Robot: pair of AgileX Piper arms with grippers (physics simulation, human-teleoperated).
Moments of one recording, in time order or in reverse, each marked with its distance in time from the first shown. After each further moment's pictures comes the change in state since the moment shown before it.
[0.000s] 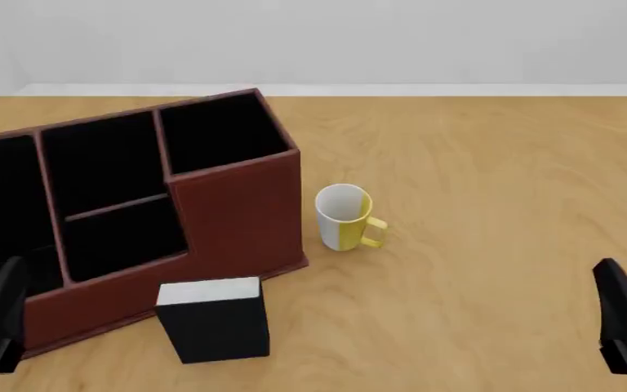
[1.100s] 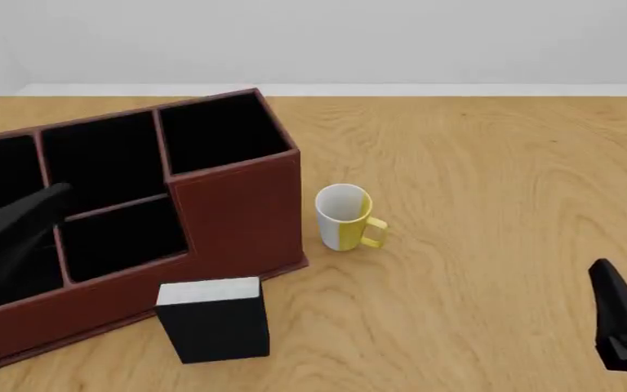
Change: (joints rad) left arm -0.501 0.392 -0.588 0.374 0.276; right arm -0.014 0.046 0.000 -0.009 -0.022
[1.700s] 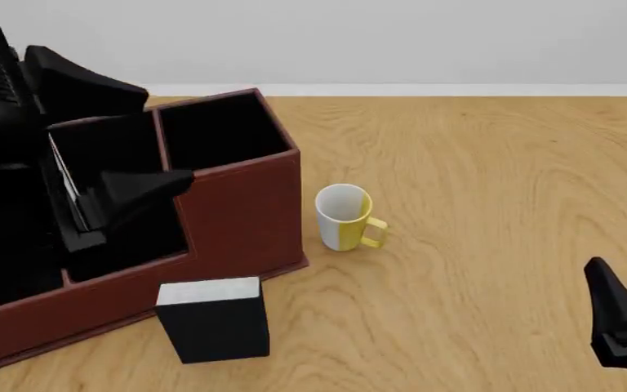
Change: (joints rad) left arm -0.207 0.430 -0.342 0.221 0.253; right arm 0.007 0.048 0.001 -0.036 -0.030
